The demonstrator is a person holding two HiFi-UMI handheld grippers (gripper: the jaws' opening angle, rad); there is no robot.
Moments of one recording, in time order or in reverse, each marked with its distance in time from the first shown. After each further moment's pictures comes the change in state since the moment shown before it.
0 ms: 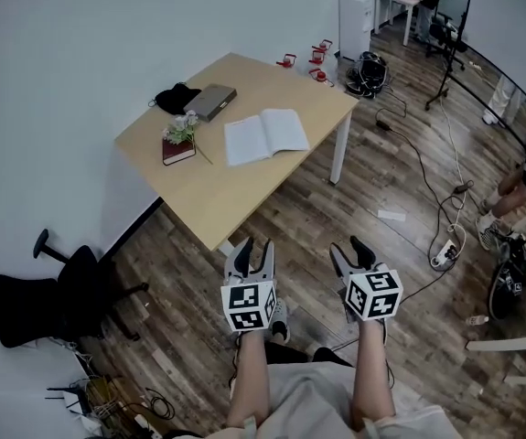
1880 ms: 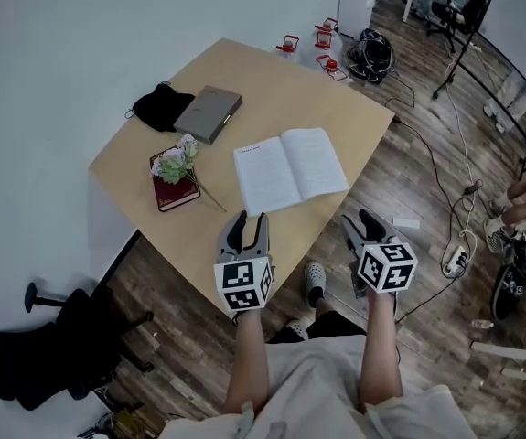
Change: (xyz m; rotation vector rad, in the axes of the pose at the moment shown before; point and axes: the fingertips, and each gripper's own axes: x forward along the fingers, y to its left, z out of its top) left arm 0.297 0.235 0.061 -0.028 0.042 -0.045; right arm 0.344 -0.041 0.114 0.087 0.049 -0.081
